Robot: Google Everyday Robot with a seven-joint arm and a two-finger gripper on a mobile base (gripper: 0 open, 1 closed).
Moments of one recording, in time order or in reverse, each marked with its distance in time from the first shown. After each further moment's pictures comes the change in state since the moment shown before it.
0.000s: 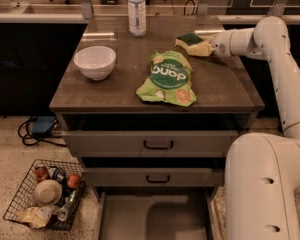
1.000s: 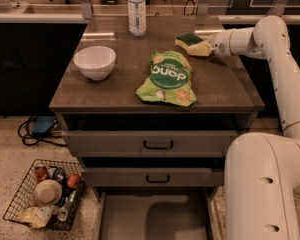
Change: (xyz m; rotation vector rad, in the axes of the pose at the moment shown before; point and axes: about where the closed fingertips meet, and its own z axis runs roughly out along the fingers) arm -0.003 0.001 -0.001 0.000 0.002 -0.005
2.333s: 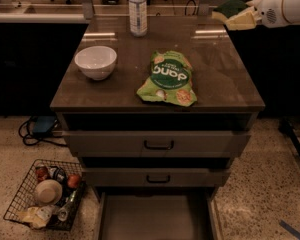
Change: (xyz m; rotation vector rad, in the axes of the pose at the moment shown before) arm -0.092 0.024 -0.177 0.259 0.117 -0.180
